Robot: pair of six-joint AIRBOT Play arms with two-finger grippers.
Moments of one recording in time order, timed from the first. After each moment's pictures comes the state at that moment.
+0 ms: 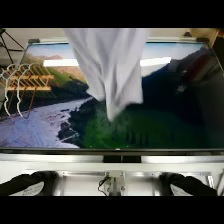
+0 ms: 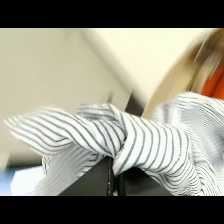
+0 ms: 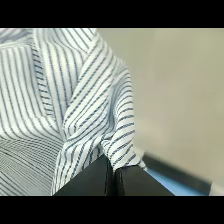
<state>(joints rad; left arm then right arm) -0.31 -1.25 2.03 1.22 -0.61 -1.63 0.33 -1.27 2.01 -1.28 0.70 1.26</state>
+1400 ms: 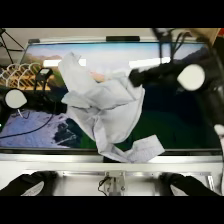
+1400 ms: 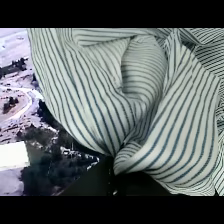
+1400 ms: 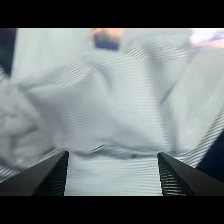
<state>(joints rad) -0.29 -1.03 1.10 1.43 -1.22 -1.58 0.32 -1.21 1.49 -1.41 1.03 1.62</state>
